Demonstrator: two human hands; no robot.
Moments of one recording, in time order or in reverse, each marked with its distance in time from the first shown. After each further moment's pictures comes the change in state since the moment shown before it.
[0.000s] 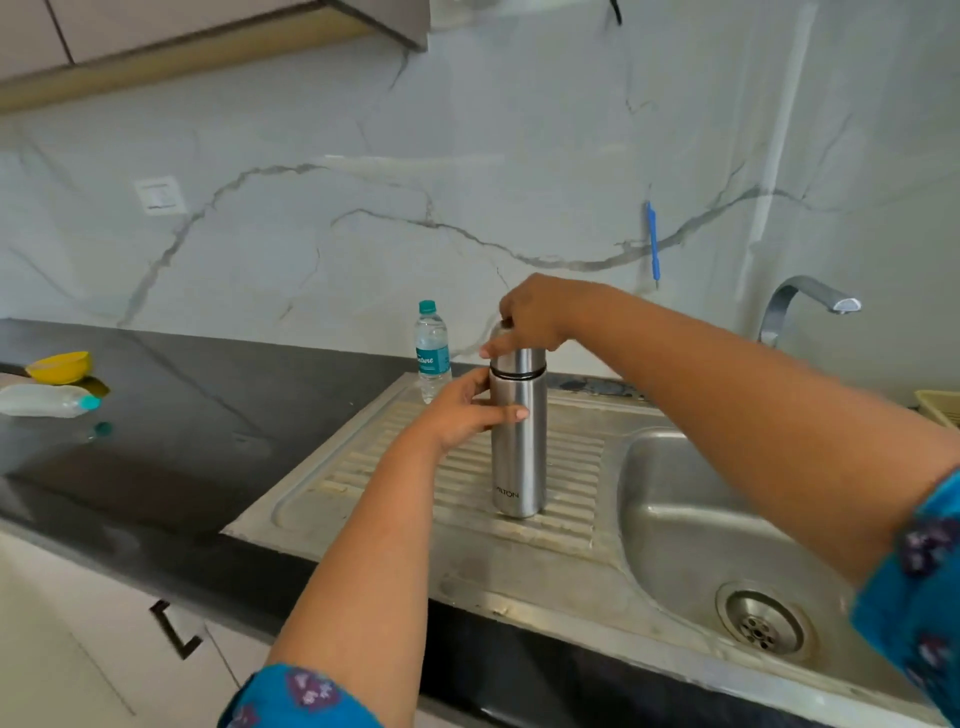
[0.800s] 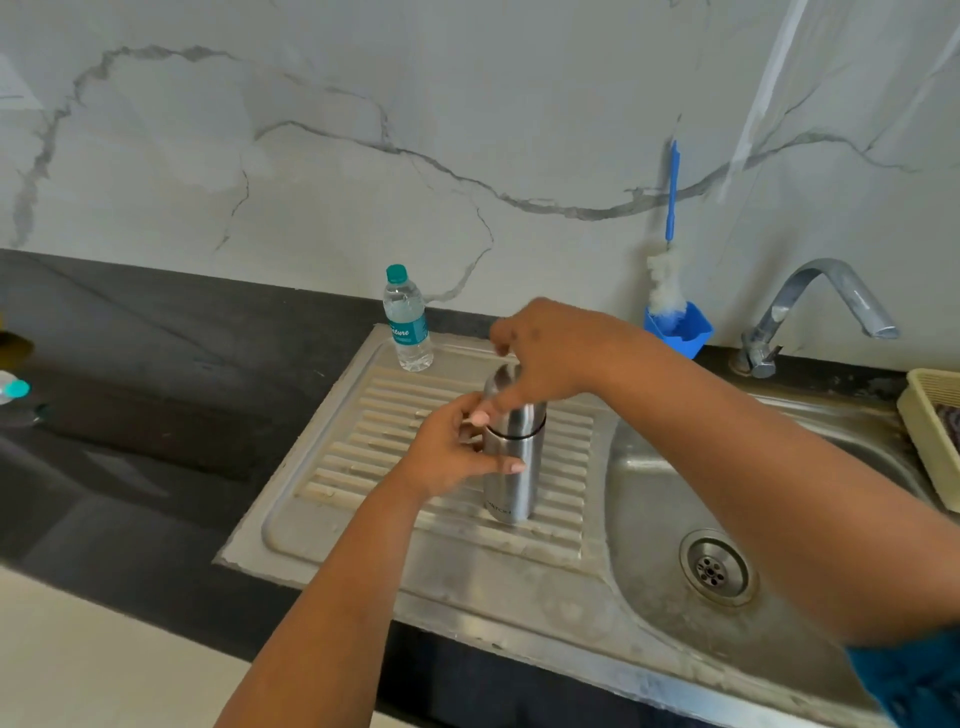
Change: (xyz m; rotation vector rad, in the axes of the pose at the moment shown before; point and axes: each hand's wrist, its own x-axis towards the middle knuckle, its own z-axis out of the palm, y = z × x) left_hand 0.011 0.013 -0.013 -0.091 -0.036 -0.173; right_hand 0.028 0.026 -0.037 0.218 -0.252 -0.043
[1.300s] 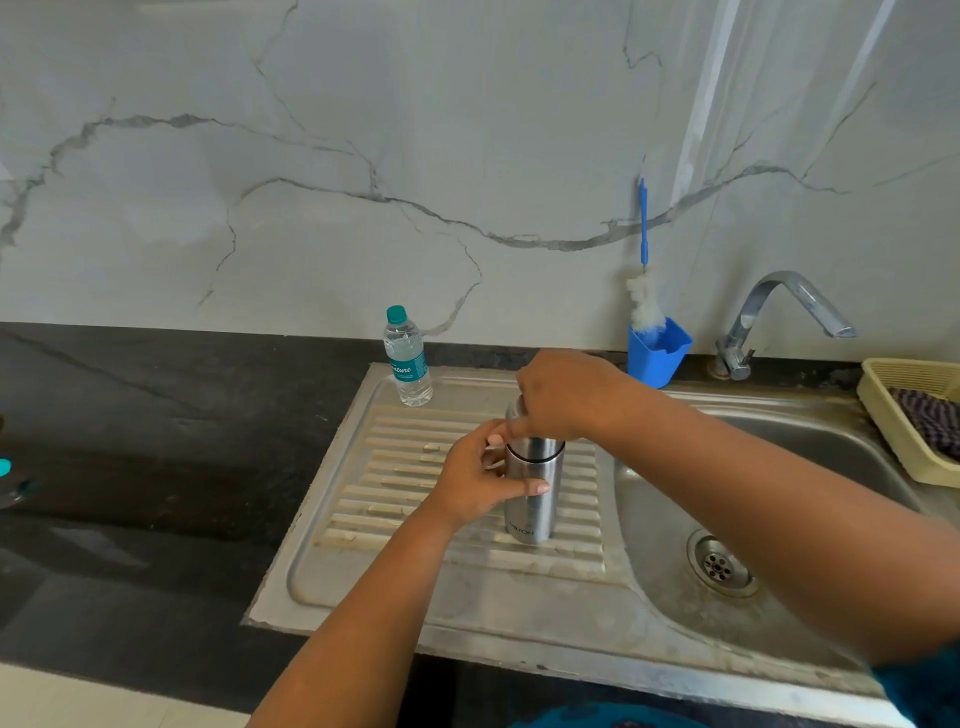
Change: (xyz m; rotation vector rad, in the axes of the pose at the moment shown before) left_hand 0.006 -0.007 -0.007 0.013 -0.067 0.006; right_hand 0.004 -0.029 0.012 -0.106 -0.013 0.187
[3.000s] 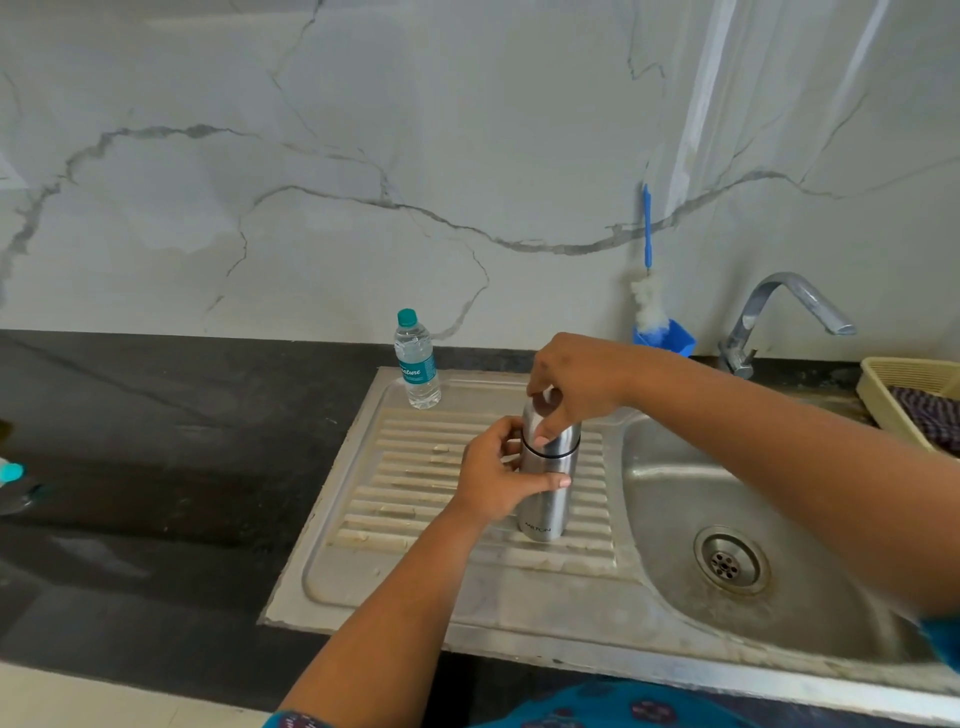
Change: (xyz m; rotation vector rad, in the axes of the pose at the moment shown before) left_hand -0.003 0.000 0.011 0.087 0.120 0.086; right_hand 0.007 0.020 -0.005 0.027 0.044 -0.255
